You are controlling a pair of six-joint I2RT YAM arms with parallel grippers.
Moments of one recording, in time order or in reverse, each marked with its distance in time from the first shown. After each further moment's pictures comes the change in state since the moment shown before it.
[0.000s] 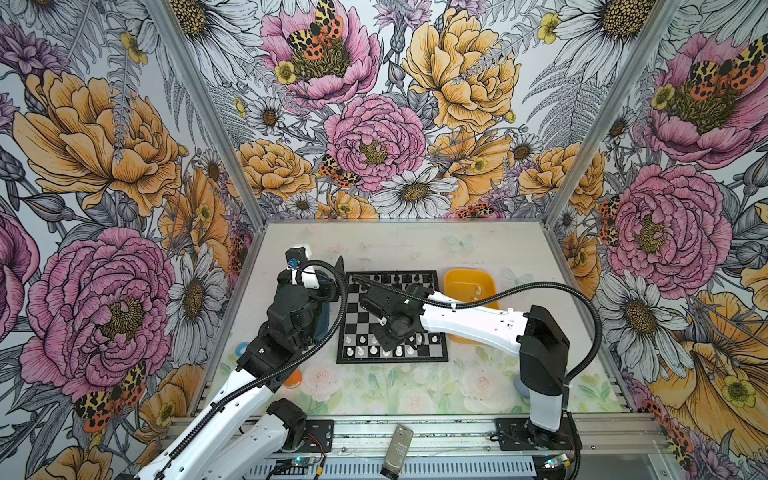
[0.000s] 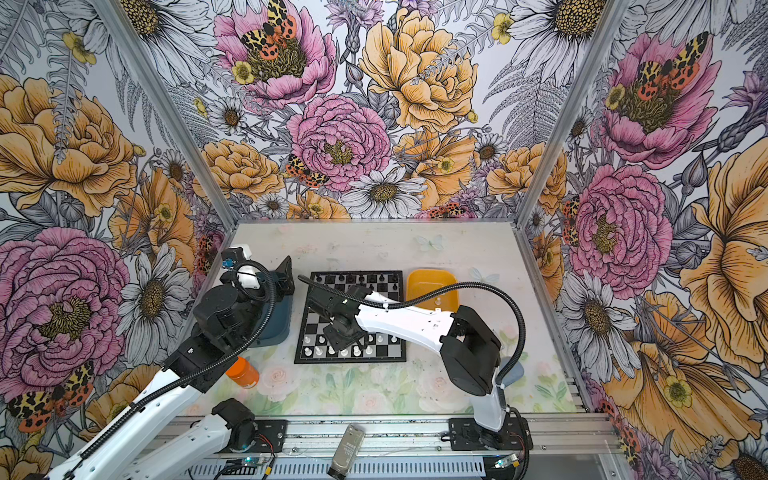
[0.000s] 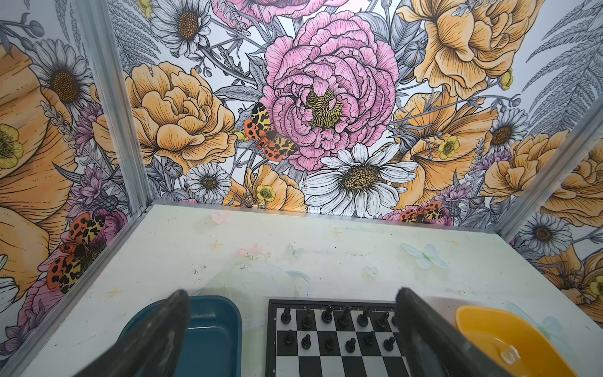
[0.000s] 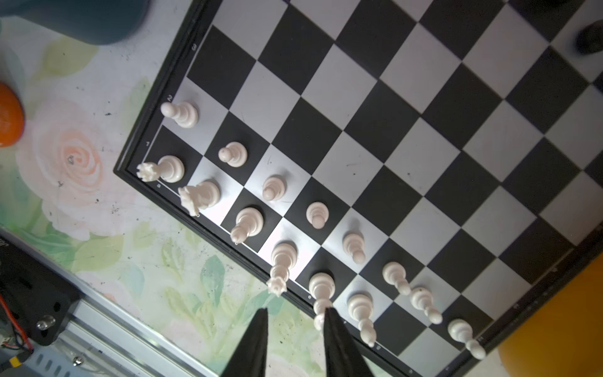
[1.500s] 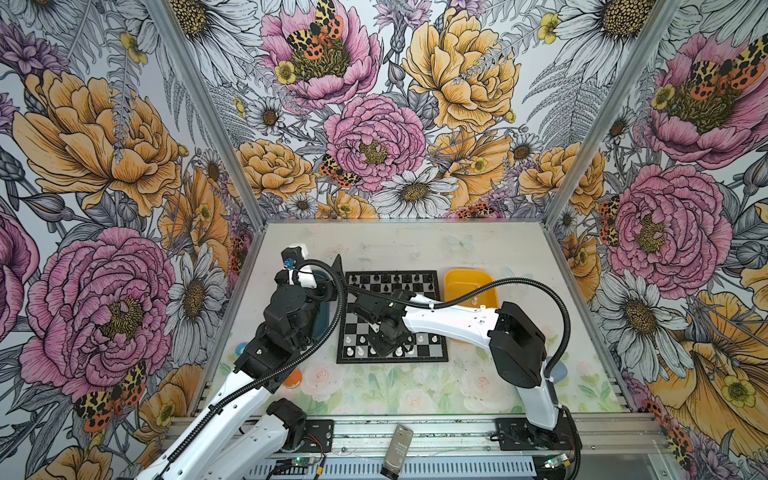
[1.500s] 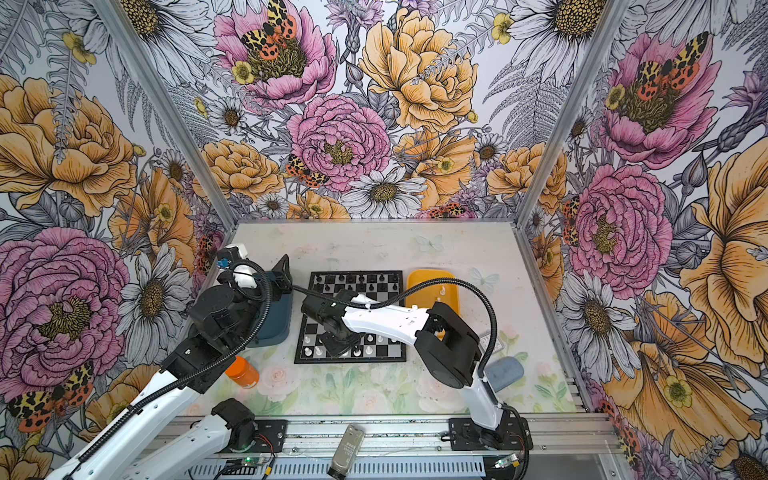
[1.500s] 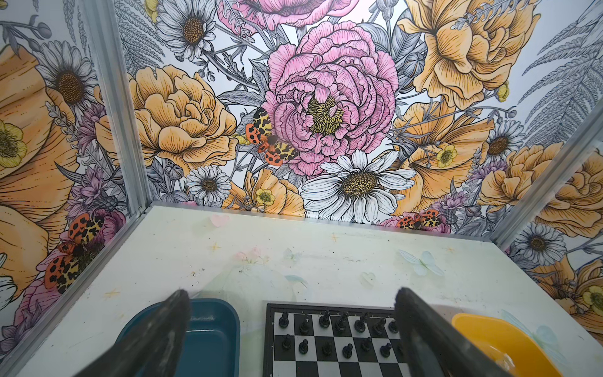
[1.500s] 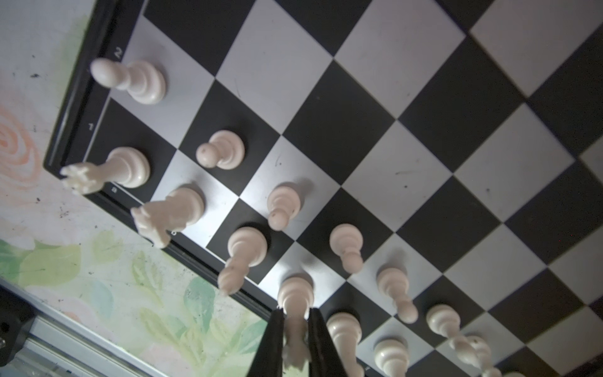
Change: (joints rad) left arm 0.010 -0.011 0.006 0.000 0.006 -0.011; right arm 0.008 0.166 0.058 -0.016 -0.054 -0.027
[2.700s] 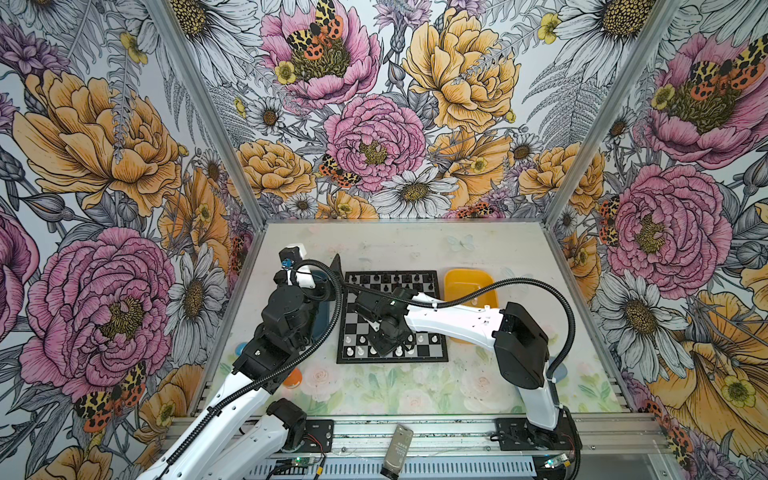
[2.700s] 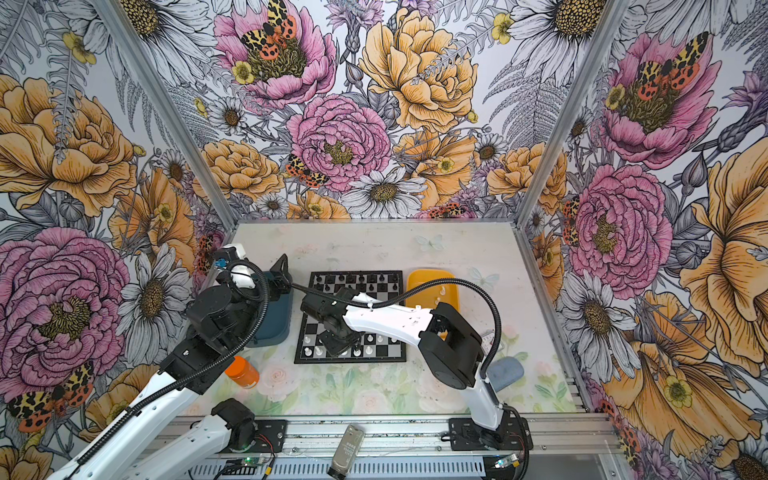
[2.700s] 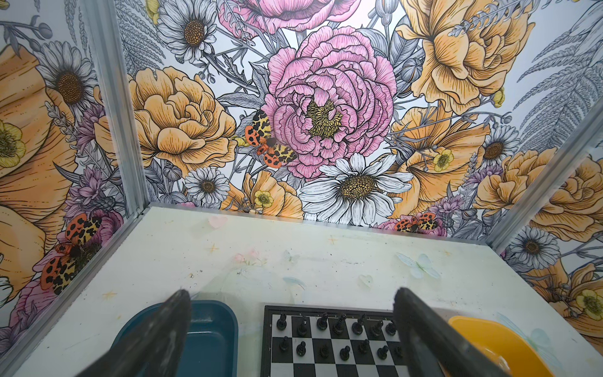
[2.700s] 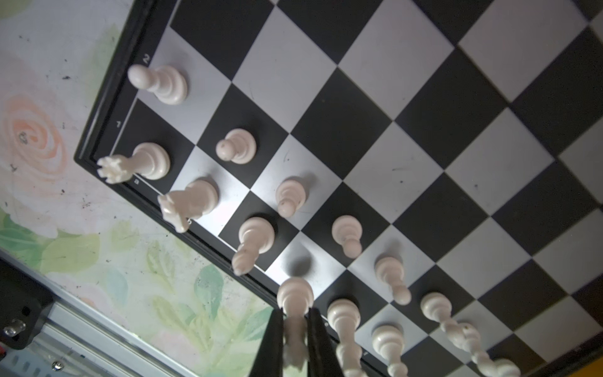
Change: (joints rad) left arm 0.009 -0.006 0.001 0.000 0.012 -0.011; right arm 0.000 -0.018 0.009 -0.015 -0.004 -0.014
